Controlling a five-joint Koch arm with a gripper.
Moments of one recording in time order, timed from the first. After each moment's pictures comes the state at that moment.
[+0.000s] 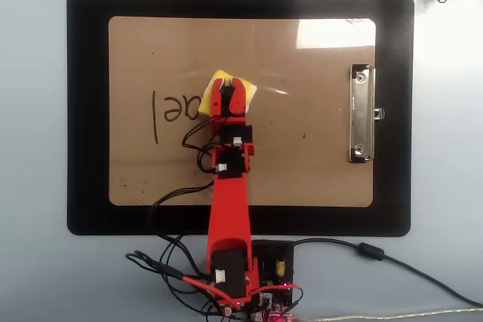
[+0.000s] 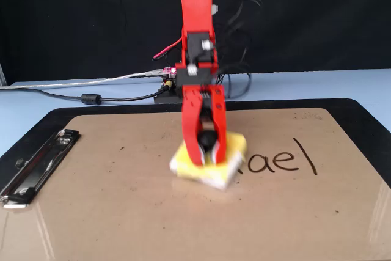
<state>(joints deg) -11.0 74.1 114.4 -7.2 -91.2</state>
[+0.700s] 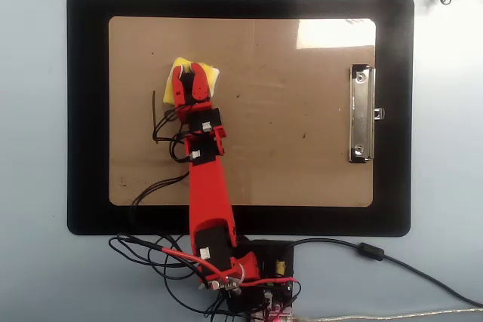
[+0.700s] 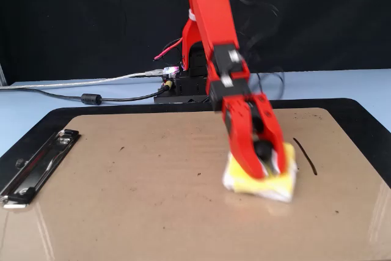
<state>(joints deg) -20.0 65.0 105.7 -10.4 -92.1</state>
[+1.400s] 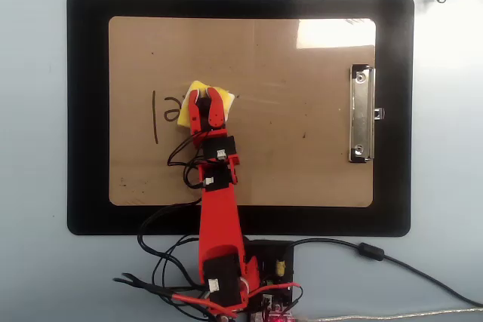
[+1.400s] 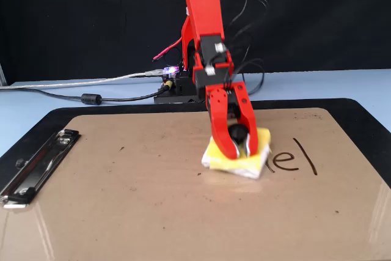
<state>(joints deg) -12.7 74.3 124.4 -18.8 -92.0</state>
